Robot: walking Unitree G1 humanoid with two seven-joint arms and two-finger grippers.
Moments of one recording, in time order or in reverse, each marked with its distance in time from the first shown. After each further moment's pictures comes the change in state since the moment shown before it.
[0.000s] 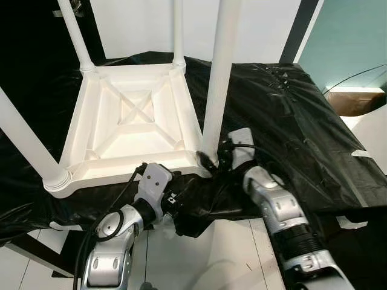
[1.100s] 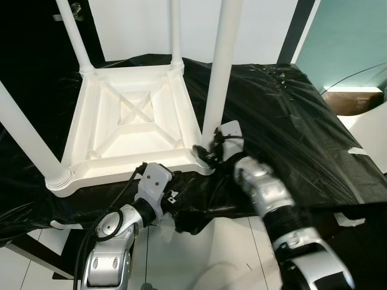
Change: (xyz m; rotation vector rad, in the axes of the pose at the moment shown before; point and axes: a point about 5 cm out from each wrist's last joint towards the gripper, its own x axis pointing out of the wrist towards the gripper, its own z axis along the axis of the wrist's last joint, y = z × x) left arm -0.001 0.001 0.000 -0.005 -0.004 0.011; right arm 0.034 0.017 -0.006 0.051 0.068 -0.076
